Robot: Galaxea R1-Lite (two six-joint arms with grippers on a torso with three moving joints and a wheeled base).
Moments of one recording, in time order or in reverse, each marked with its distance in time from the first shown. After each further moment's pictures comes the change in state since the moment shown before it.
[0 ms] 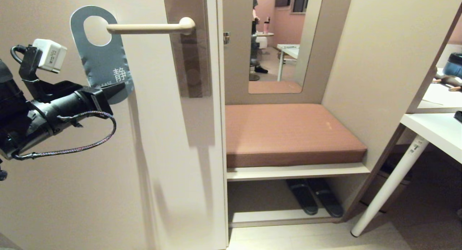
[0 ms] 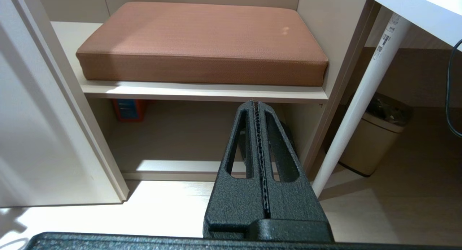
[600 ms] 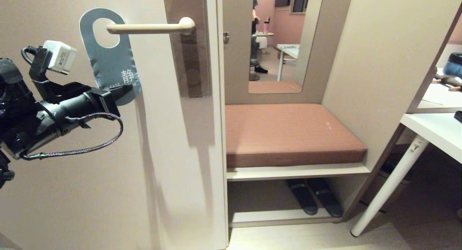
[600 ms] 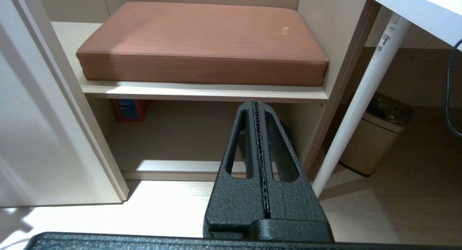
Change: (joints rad) left arm -0.037 0.011 -0.002 0.000 0.000 0.002; right arm 0.000 0.000 0.000 0.000 0.001 -0.001
